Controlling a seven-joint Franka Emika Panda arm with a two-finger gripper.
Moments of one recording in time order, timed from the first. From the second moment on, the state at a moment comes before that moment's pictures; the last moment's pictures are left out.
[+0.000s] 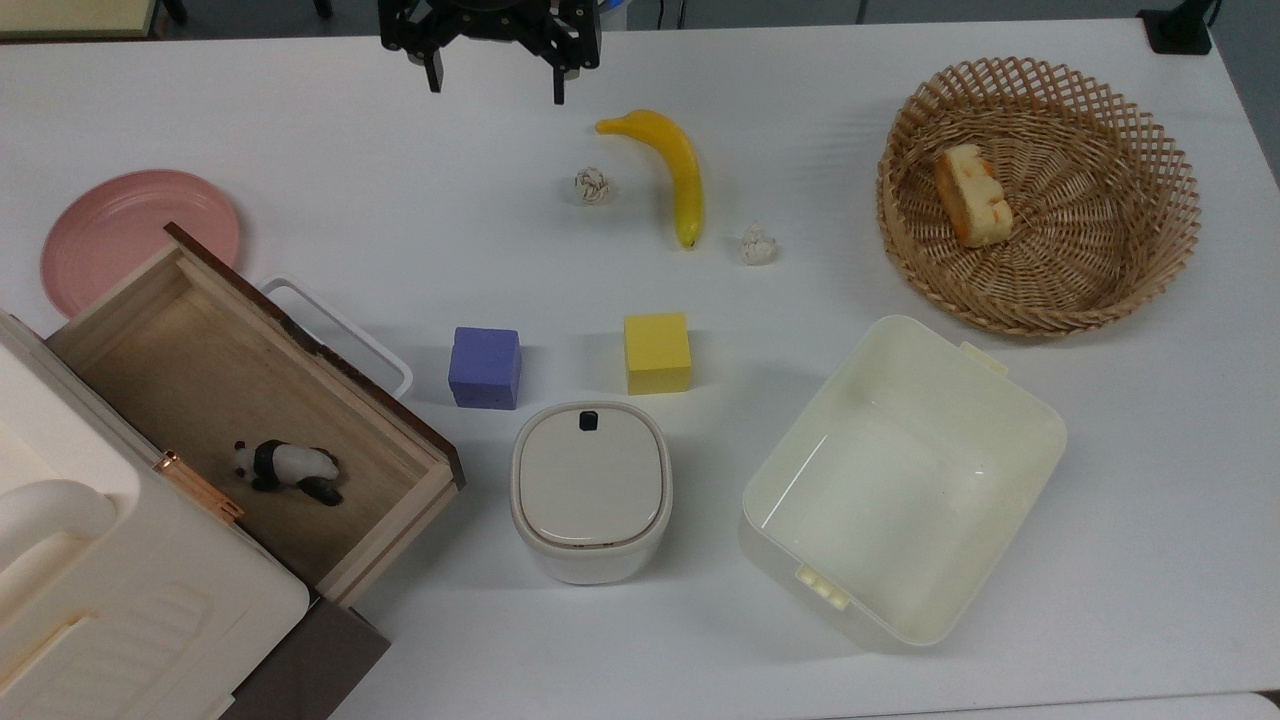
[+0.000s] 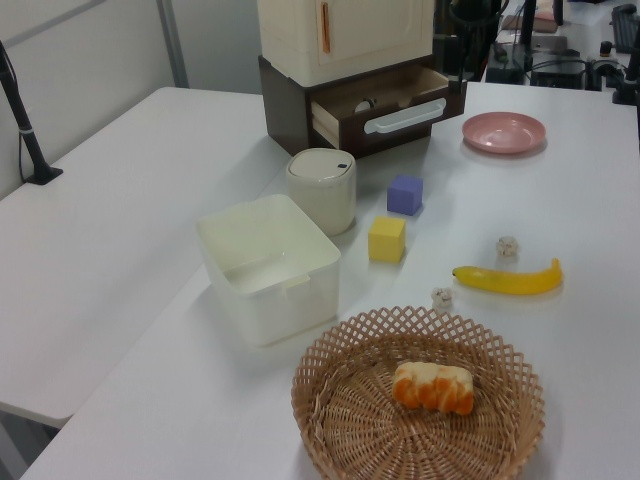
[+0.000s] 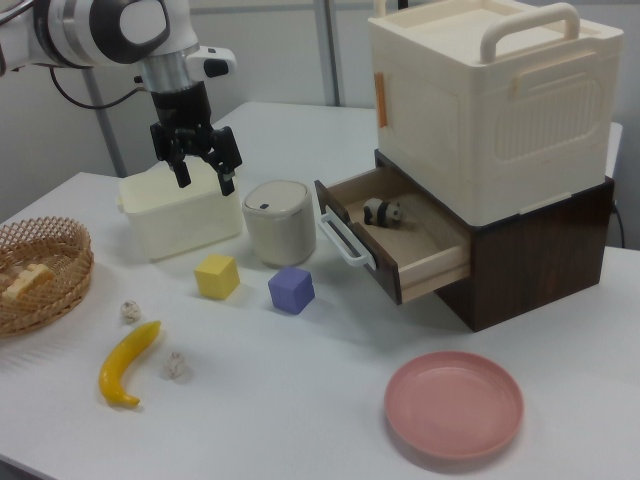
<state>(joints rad) 0.07 0.09 -0.04 -1.54 -0.06 1.62 0.07</state>
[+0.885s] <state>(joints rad) 0.07 0.09 -0.04 -1.54 -0.06 1.62 0.07</state>
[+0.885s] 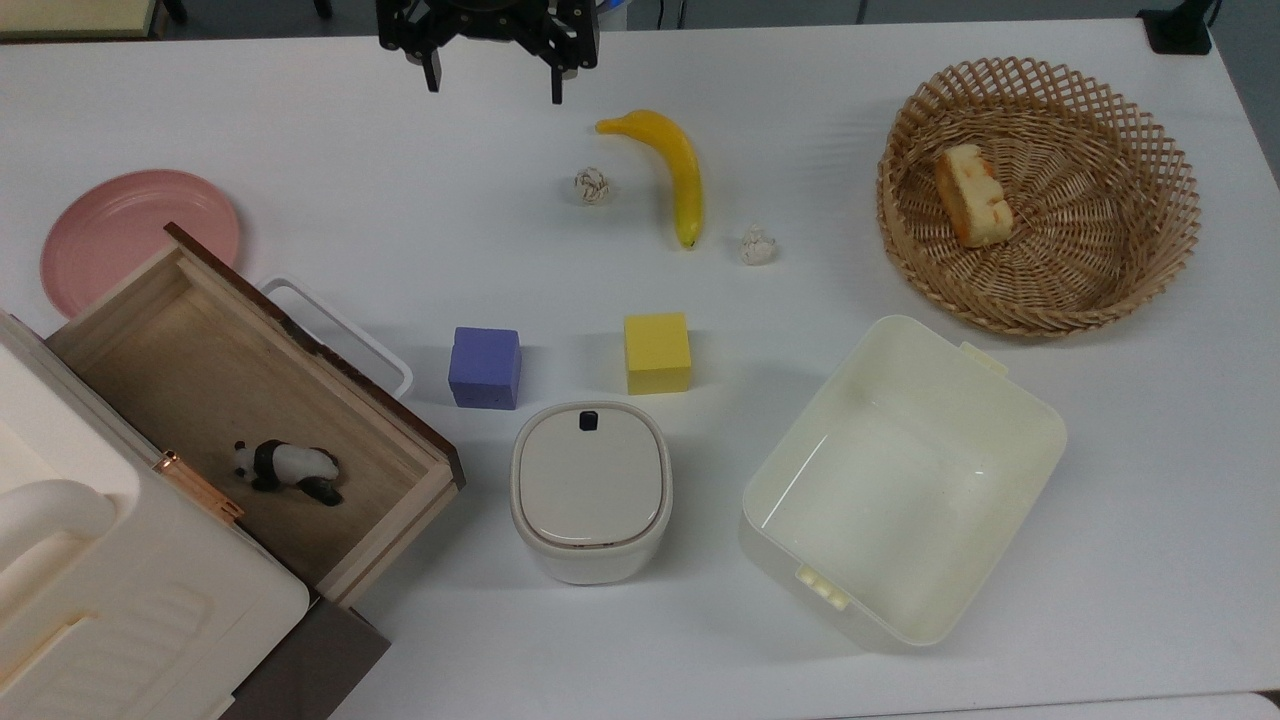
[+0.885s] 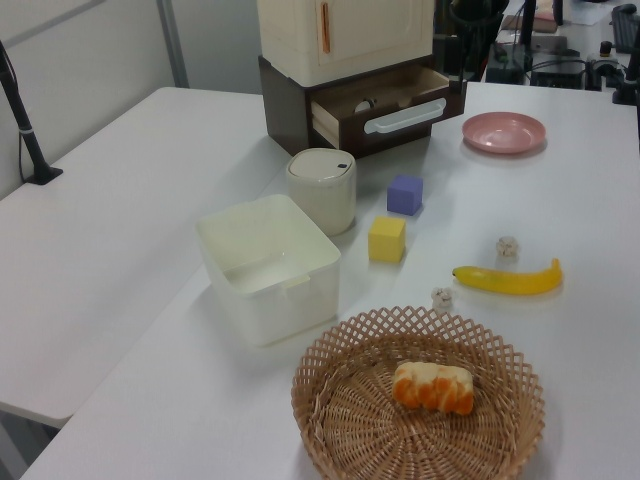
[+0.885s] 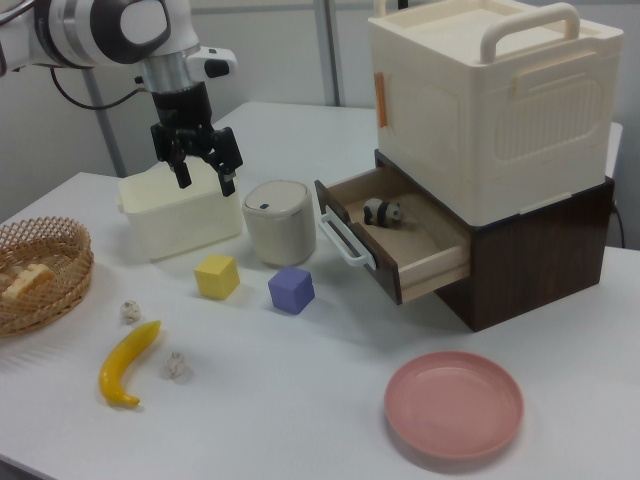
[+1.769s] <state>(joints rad) 0.07 0.09 -0.04 -1.55 -0.06 1.62 0.03</state>
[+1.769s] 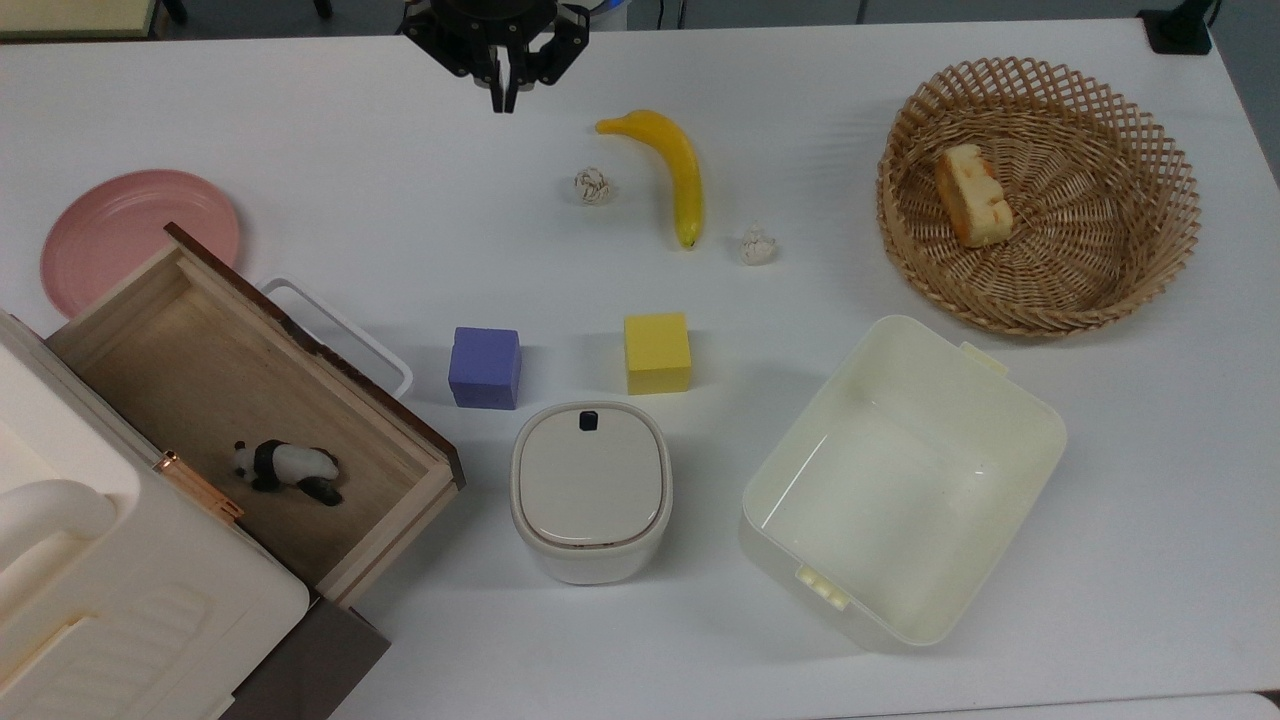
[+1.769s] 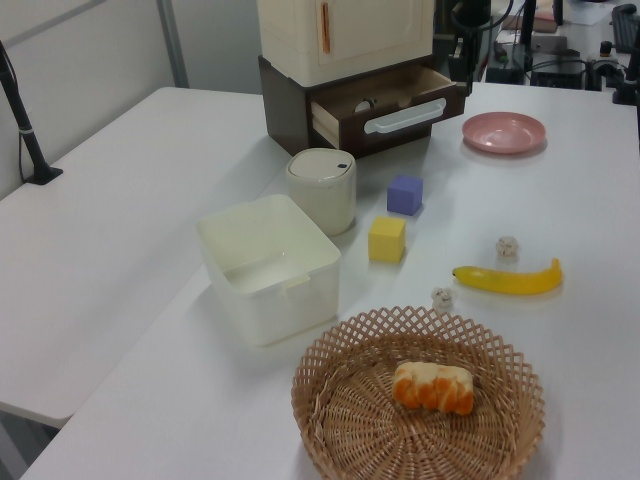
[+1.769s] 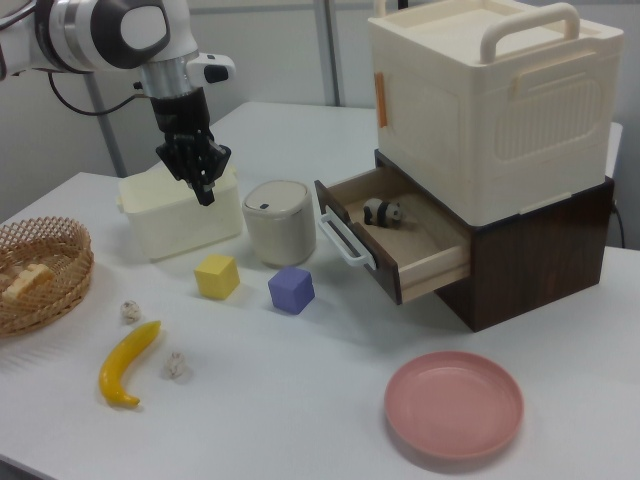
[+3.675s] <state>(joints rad) 0.06 0.28 -0.04 -1.57 -0.06 1.82 0.20</state>
